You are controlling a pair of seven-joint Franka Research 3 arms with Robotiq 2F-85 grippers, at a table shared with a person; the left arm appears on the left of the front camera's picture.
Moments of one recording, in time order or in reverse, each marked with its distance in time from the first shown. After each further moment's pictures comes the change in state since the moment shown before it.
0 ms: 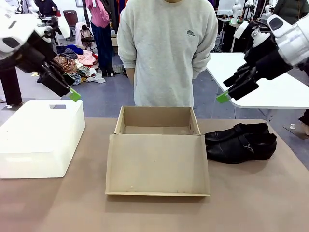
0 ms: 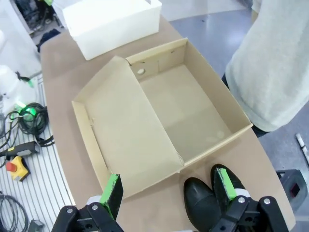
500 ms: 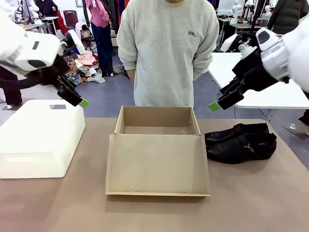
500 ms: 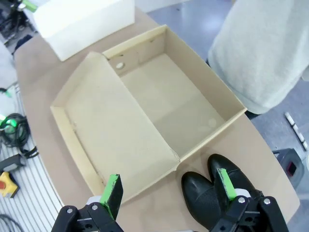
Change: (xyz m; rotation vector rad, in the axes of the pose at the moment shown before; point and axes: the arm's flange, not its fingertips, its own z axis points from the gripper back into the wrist) left arm -0.003 -0.019 -0.036 0.217 0.047 0.060; right arm -0.007 0.019 -0.029 -0.115 0.045 -0.080
